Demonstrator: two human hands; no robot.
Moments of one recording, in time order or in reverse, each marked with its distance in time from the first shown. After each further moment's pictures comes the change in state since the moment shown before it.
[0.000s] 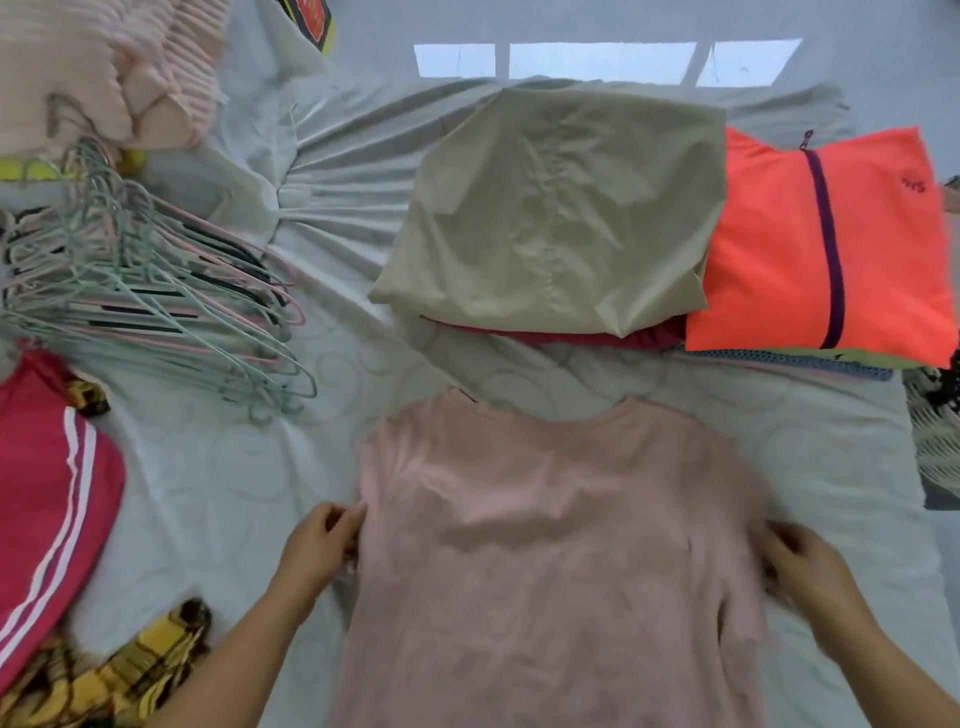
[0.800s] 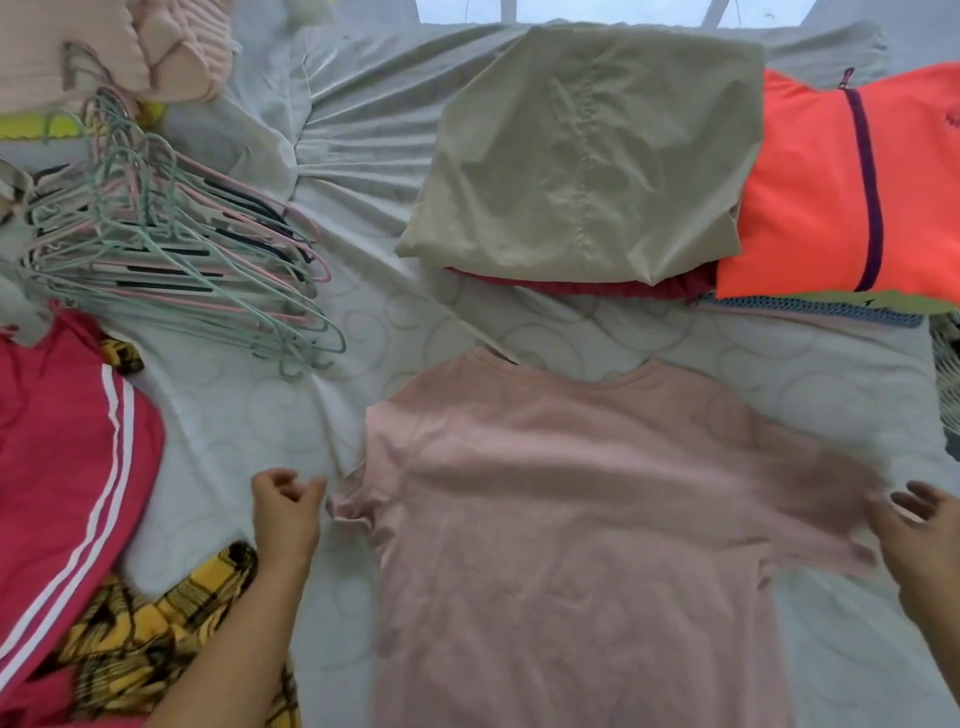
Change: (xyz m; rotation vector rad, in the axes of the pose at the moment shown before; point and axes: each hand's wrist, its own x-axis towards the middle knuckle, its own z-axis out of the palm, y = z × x) left_hand -0.004 -0.033 -0.036 -0.219 0.390 0.032; right_hand -0.003 0.030 -0.035 0.065 0.376 0.008
